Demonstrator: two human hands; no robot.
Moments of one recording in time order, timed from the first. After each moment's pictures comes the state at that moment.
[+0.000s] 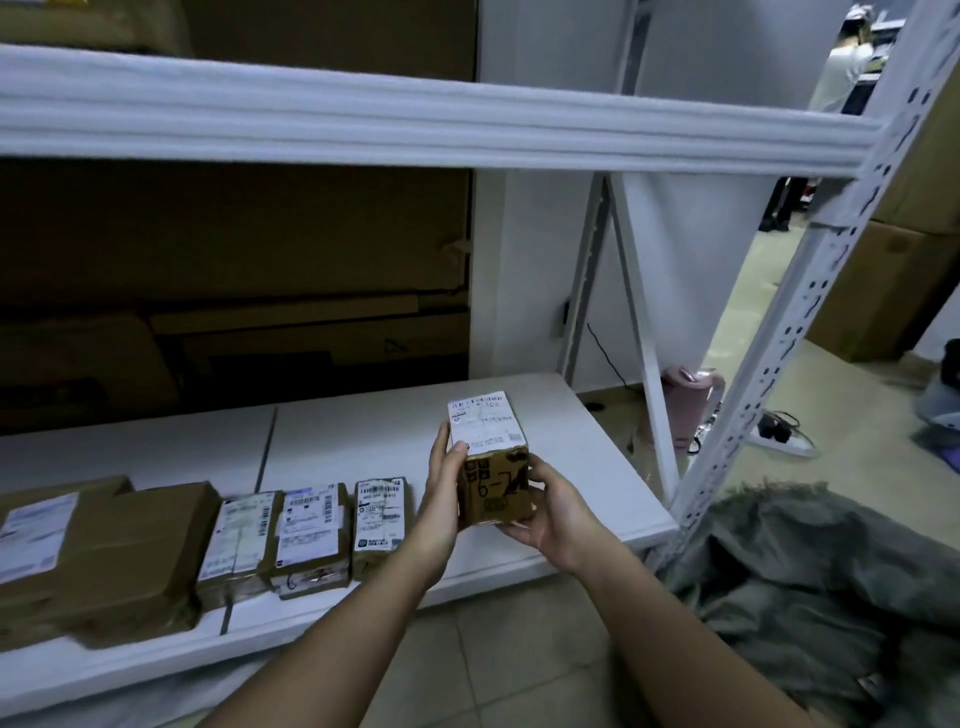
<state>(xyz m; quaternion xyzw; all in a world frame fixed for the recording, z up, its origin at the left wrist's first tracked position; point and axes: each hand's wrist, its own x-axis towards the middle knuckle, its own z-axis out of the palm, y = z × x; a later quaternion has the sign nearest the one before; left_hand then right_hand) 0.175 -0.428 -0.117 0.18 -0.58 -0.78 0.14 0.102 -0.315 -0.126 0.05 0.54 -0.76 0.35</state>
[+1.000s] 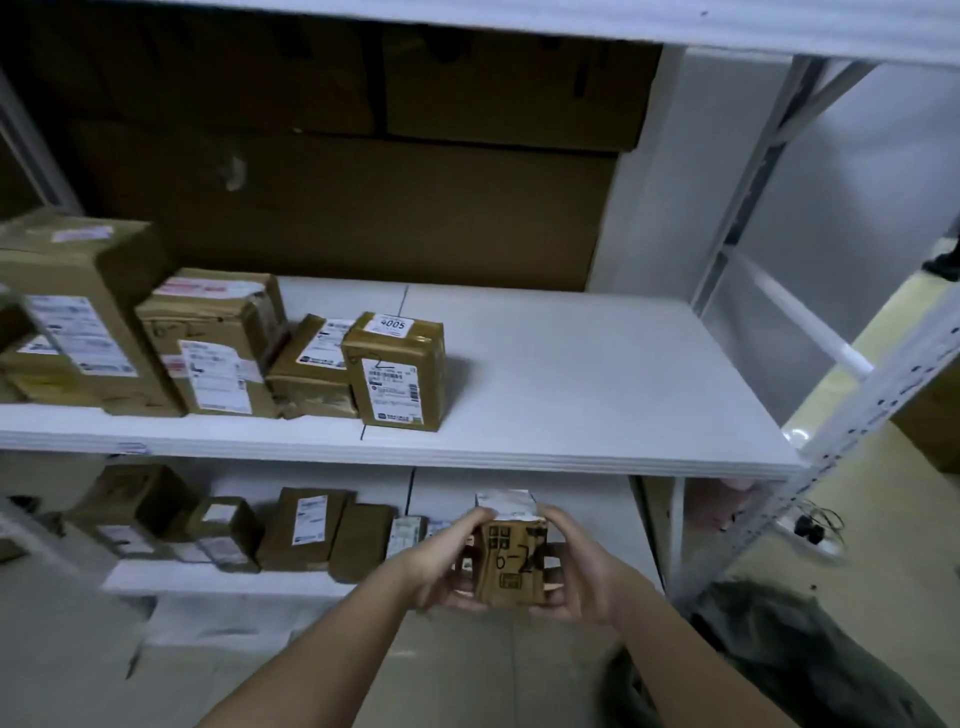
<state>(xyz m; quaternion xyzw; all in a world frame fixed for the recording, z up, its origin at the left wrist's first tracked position) 0.356 -0.451 0.321 0.35 -0.53 -0.76 -0.14 0.234 -0.305 0.320 0.05 0.64 -0.49 0.59</state>
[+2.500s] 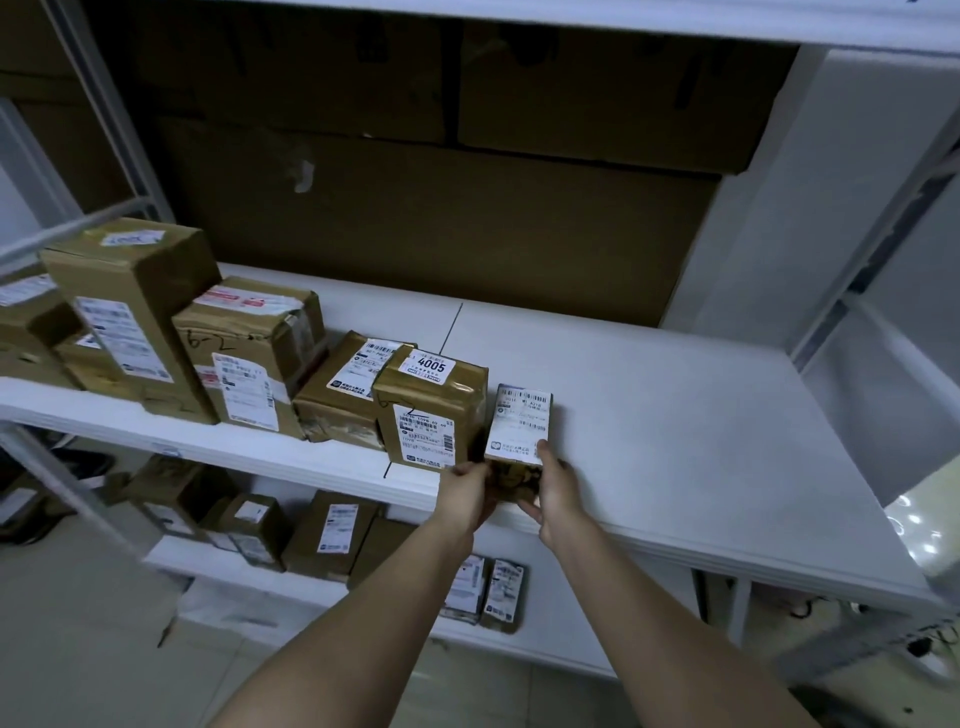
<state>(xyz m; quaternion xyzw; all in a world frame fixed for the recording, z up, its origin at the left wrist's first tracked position) 0.253 -0.521 0.352 0.48 -0.40 -0.75 0.23 0.159 -0.473 0.334 0.03 0.64 -0.66 0.39</state>
